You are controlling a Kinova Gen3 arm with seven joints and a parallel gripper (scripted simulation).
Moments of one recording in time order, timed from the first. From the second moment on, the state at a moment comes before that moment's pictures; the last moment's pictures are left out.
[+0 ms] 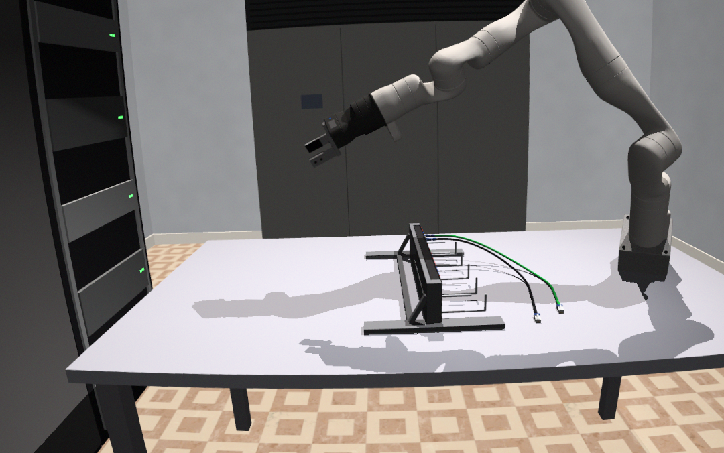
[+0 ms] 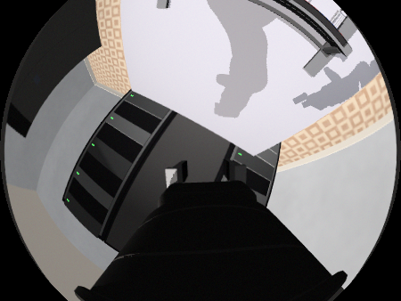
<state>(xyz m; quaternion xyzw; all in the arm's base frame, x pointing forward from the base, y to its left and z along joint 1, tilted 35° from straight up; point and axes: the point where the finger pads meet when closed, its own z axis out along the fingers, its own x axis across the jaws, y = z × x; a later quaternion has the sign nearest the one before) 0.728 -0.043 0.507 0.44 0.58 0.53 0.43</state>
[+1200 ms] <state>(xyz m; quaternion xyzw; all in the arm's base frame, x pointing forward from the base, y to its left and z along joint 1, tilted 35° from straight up) 0.695 -0.016 0.529 0.43 0.58 0.57 0.39</state>
